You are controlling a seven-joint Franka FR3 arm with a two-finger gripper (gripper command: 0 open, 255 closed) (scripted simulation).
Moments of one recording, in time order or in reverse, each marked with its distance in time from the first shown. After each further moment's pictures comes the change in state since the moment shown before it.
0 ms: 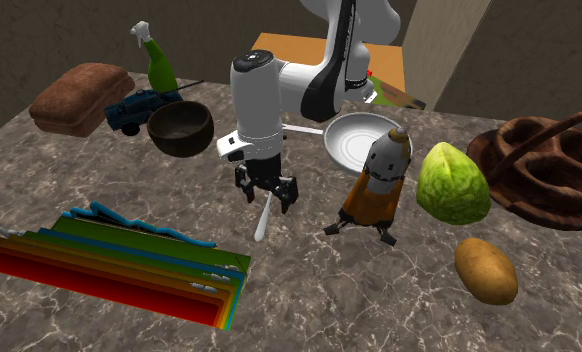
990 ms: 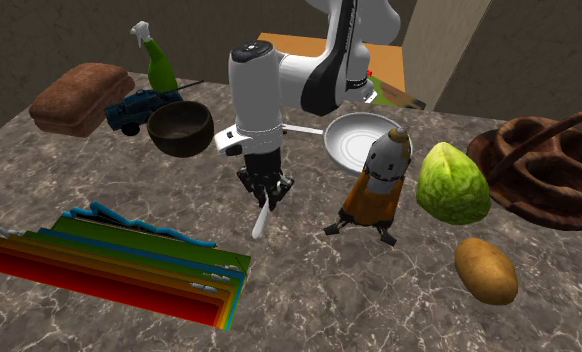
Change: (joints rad) arm -0.001 -0.019 0.001 0.015 0.000 -0.034 0.004
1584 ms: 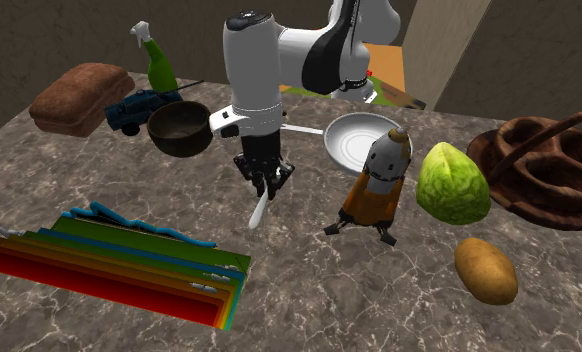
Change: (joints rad) arm -0.003 -0.054 0.003 0.045 0.003 -0.097 0.009
